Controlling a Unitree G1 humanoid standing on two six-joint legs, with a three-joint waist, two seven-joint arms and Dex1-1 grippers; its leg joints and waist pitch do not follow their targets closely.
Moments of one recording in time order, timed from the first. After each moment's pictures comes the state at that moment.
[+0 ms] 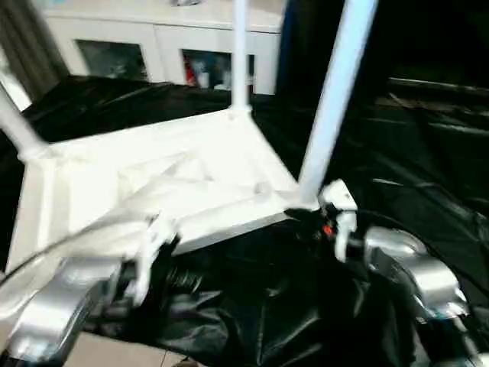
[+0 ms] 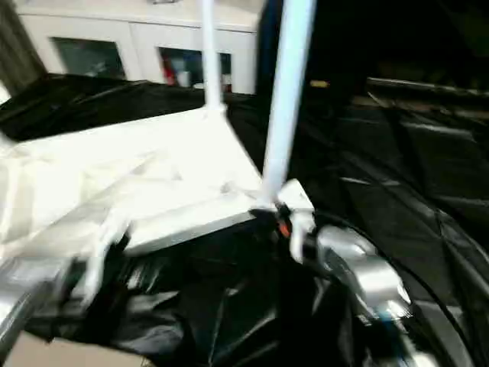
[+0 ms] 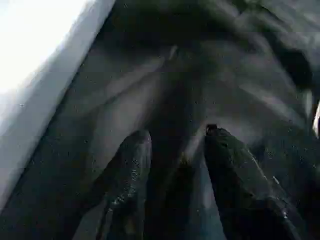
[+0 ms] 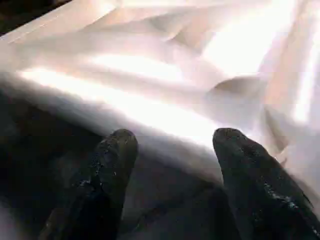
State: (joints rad) left arm 0.05 0.58 -0.02 -0.20 -0.29 0.62 -1.10; right arm -0.38 -0.30 0.12 0.21 0.26 0.45 0.75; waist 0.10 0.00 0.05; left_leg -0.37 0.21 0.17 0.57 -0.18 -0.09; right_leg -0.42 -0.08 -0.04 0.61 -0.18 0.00
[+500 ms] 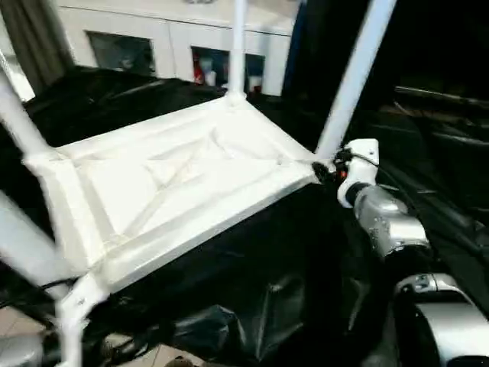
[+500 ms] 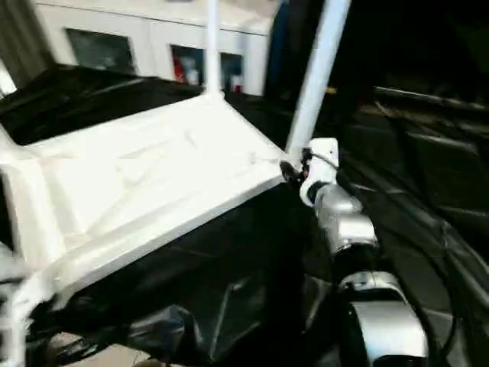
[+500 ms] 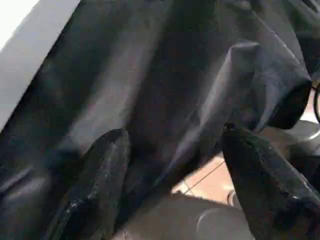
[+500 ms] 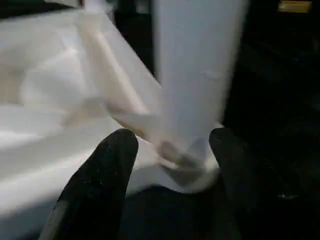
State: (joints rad) left arm 0.51 0.61 0.28 -0.39 -0.37 0.57 -1.09; right arm -0.70 -0.22 -0.07 0.88 0.19 0.10 0.28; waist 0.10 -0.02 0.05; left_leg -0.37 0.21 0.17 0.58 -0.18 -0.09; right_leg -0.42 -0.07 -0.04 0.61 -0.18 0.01
